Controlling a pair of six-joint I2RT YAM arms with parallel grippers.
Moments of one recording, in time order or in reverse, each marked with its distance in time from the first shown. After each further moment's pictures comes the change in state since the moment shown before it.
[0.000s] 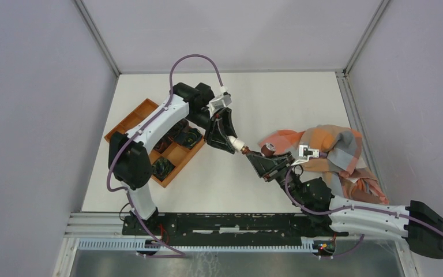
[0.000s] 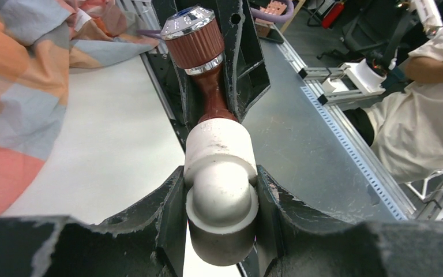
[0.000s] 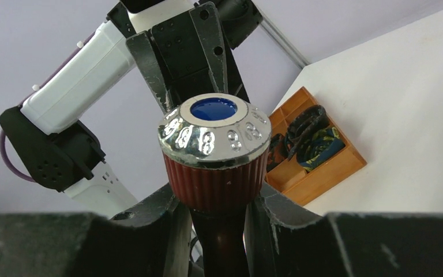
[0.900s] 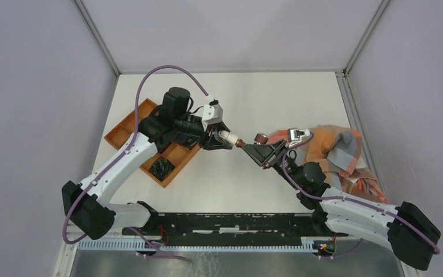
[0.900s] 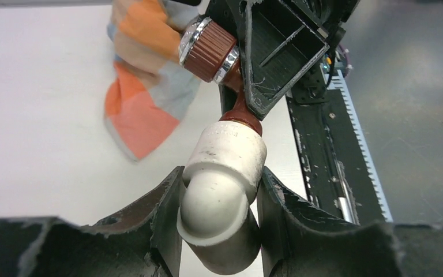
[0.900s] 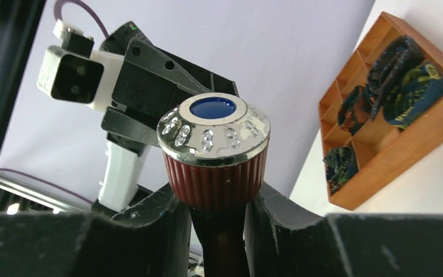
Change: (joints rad) left arm -0.030 -0.509 -0.441 0.948 -0.505 -0.686; right arm -0.298 0.157 0.068 -0.010 -0.448 0.598
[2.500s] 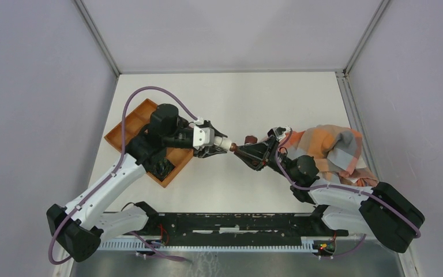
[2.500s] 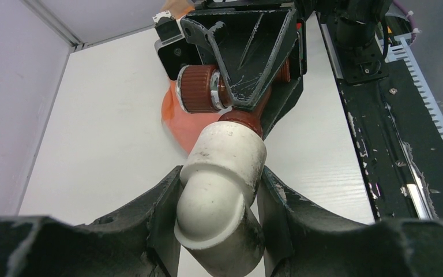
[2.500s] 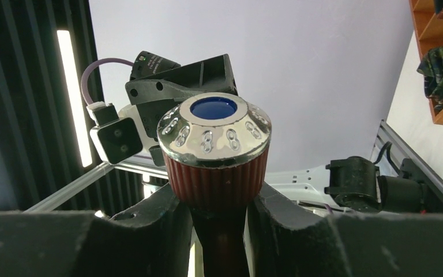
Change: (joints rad) left arm -0.042 -0.236 -0.201 0.161 -0.156 0.148; right arm -0.112 0.260 0.014 0.291 -0.343 0.500
